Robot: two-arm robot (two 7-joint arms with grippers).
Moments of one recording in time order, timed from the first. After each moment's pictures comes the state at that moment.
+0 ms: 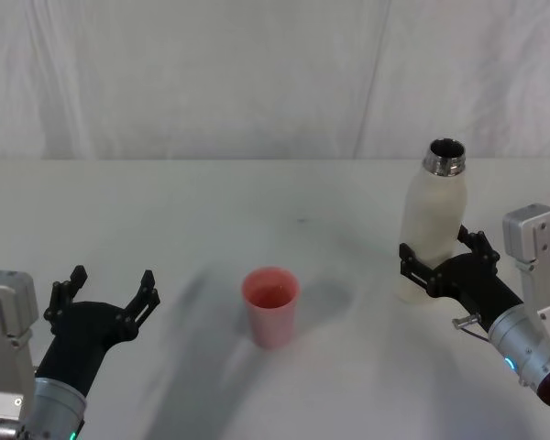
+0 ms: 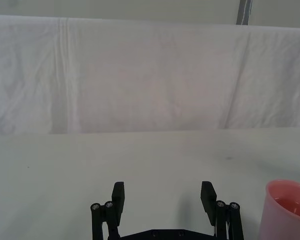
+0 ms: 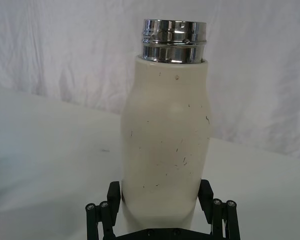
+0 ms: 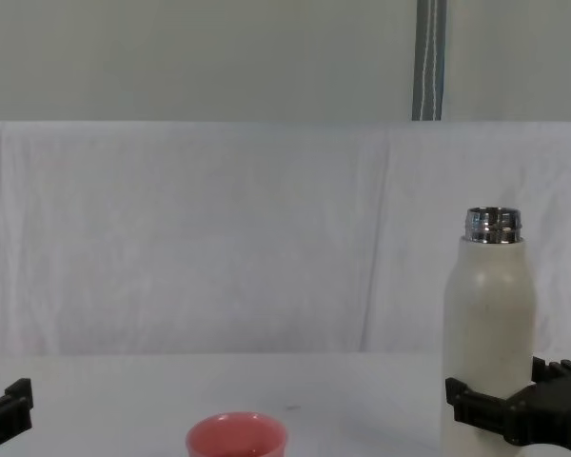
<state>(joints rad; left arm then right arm) 0.27 0.24 0.04 -1.85 -0.25 -0.02 -0.02 0.15 0.18 -0.22 -1.42 0.11 -0.03 0.24</state>
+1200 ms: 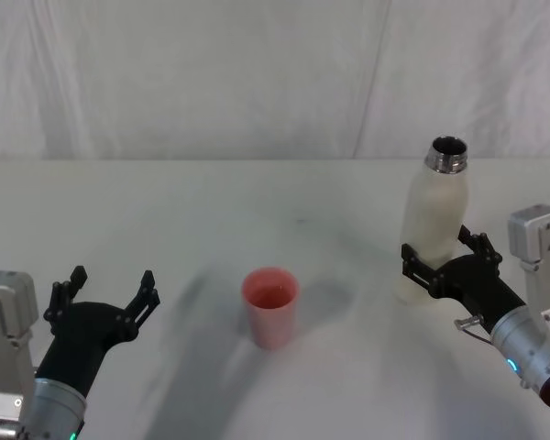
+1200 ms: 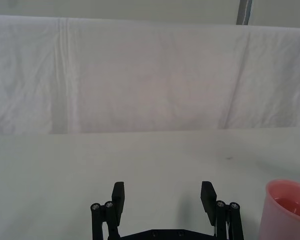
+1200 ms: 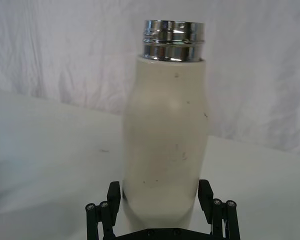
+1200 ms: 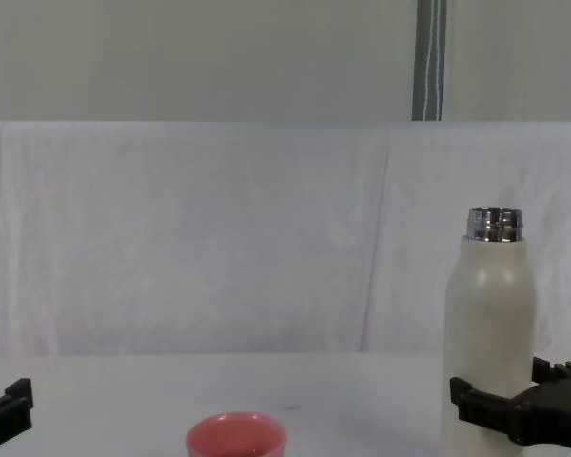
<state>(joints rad) 0.27 0.24 0.04 -1.85 -0.25 -0.02 -0.02 0.14 0.18 -0.21 -1.43 0.13 -0.02 0.24</state>
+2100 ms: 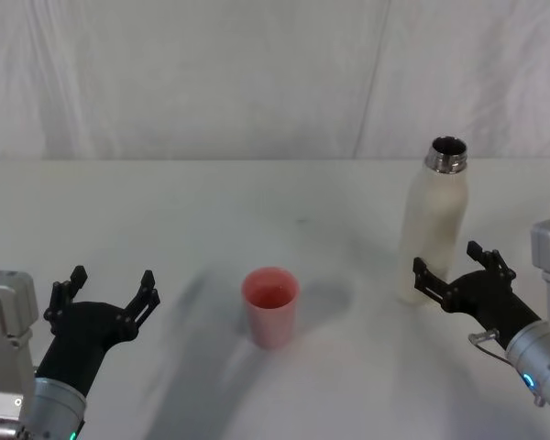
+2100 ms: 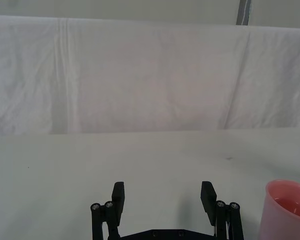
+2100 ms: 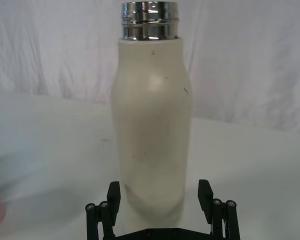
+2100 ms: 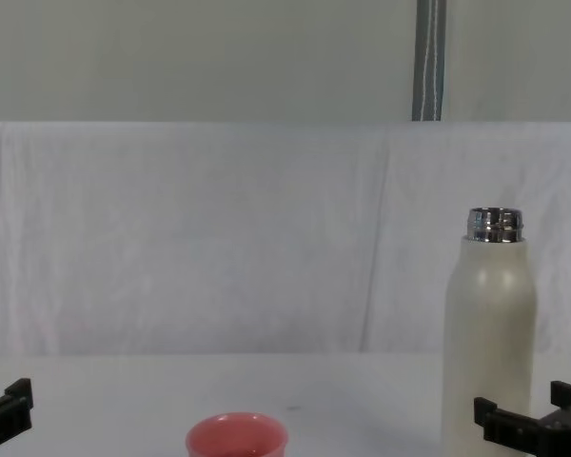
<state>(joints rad) 0.27 0.24 0.04 -1.85 -0.25 -0.02 -0.02 0.09 0.21 -0.19 -1.48 0.21 0.03 0.25</state>
